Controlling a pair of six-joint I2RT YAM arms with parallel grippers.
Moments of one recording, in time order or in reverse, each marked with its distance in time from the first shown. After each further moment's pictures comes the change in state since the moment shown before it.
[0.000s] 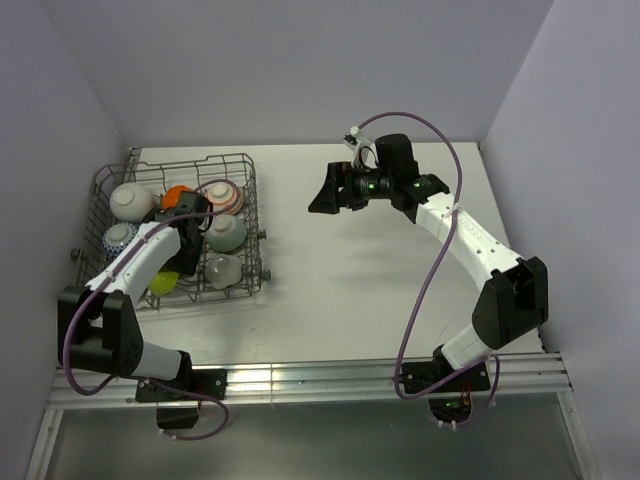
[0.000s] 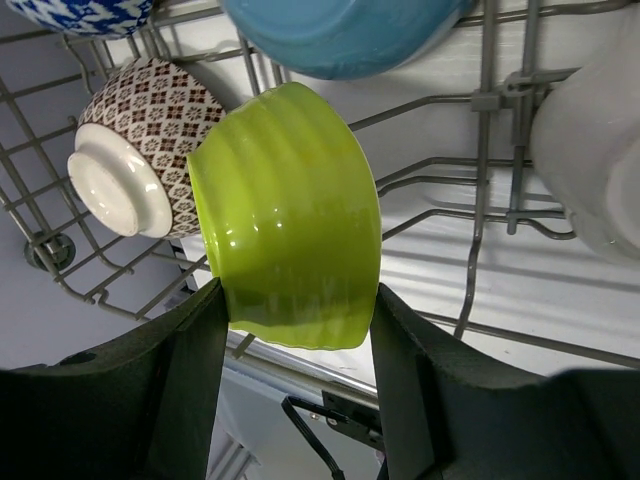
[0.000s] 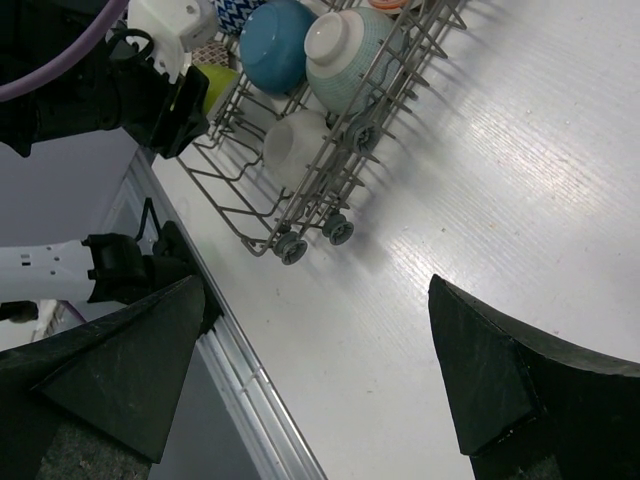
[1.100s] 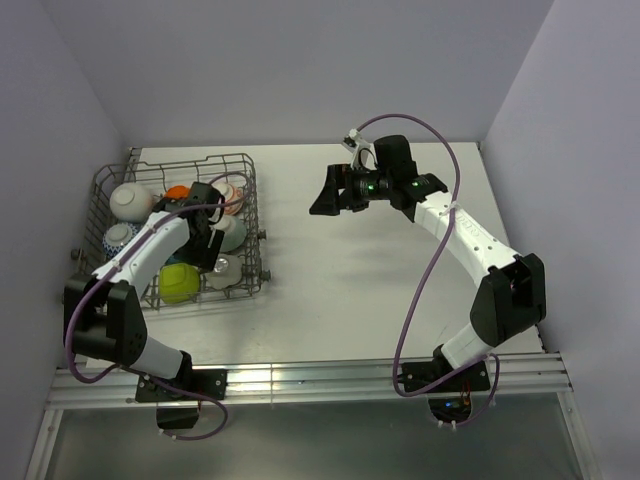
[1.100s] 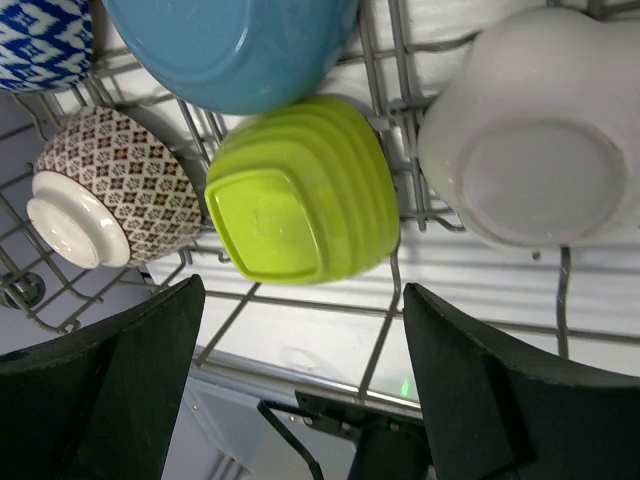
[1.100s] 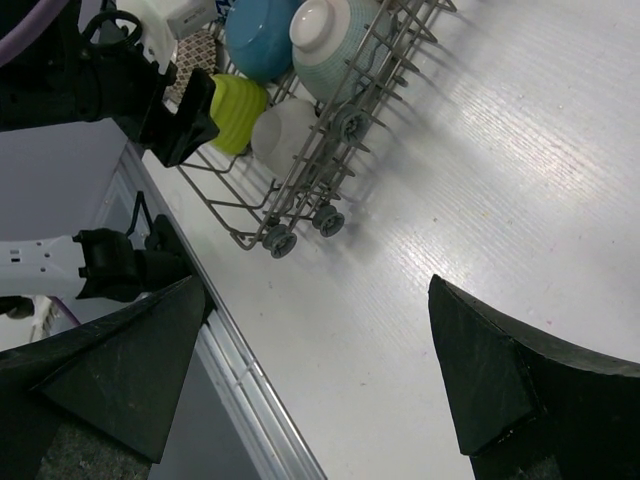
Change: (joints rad) left arm -0.073 0.070 0.093 -0.030 0.090 -0.023; right arm -0.006 0.019 0.000 -0.023 0.001 -0.017
